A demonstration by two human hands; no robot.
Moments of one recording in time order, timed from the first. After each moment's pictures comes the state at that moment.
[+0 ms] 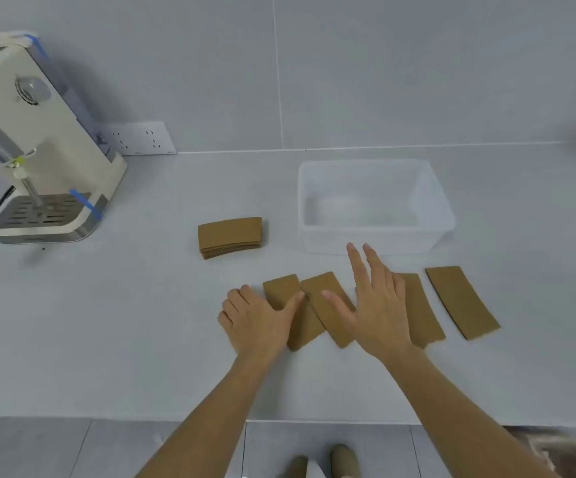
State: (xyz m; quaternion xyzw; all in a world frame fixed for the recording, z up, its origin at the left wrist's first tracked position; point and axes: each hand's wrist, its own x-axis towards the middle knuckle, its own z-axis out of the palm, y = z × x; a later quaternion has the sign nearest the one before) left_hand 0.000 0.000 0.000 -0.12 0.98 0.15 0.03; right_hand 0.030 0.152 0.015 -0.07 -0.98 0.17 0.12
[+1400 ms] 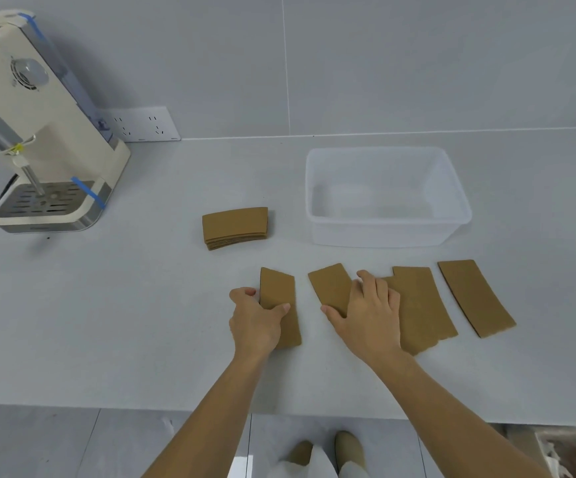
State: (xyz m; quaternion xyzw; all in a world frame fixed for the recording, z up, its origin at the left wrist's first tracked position) left_hand -0.001 -0.017 0.005 -0.22 0.82 0.51 0.14; right_hand 0.028 0.134 -0.020 -0.13 -0.99 0.06 0.03
